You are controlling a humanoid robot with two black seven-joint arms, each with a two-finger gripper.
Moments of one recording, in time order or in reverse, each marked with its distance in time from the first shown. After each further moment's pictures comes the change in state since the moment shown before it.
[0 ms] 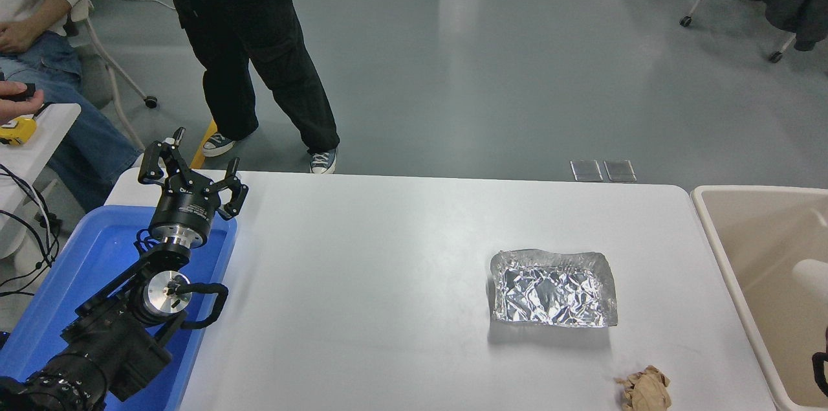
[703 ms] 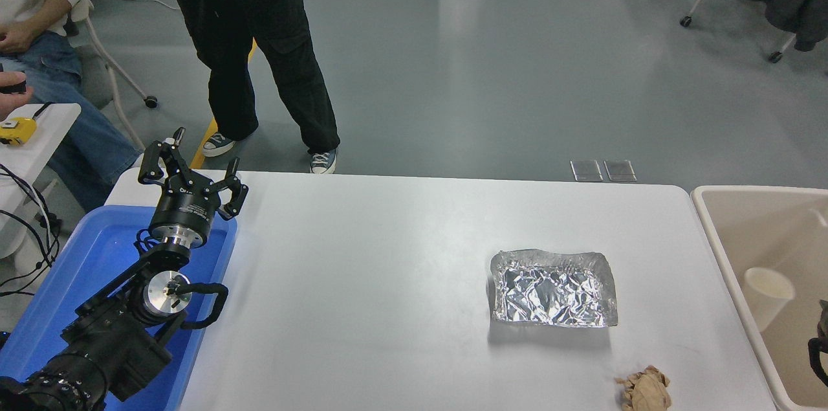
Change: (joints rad) left arm 0.000 0.000 0.000 0.000 0.000 0.000 0.000; right arm 0.046 0.003 -0.005 -0.008 -0.012 0.012 -0.001
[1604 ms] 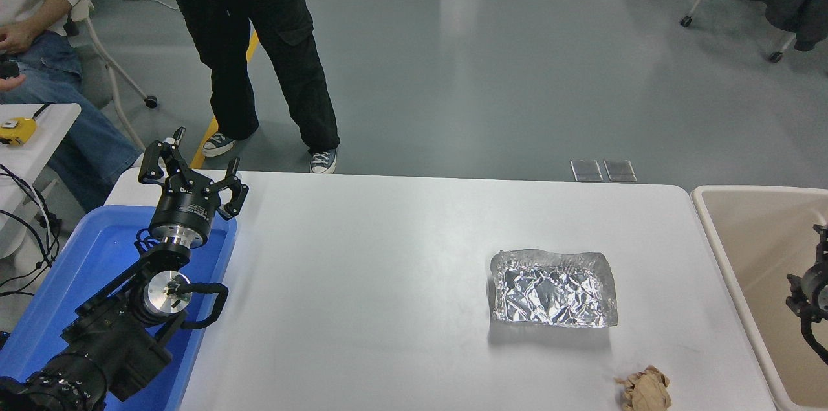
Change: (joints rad) left arm 0.000 0.000 0.000 -0.001 0.001 0.000 0.000; right arm 0.058 -0.014 0.077 0.105 0.008 0.139 0.007
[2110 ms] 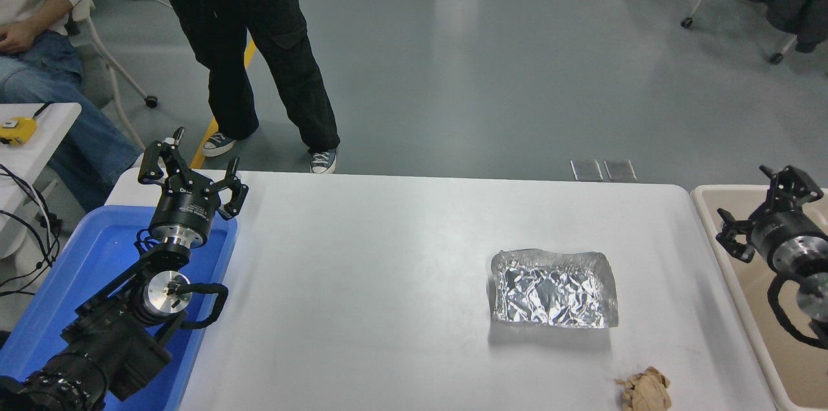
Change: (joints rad) left arm 0.000 0.000 0.000 0.000 -0.001 0.000 0.000; right arm -0.115 -0.076 0.436 0.465 -0.162 0.026 0.112
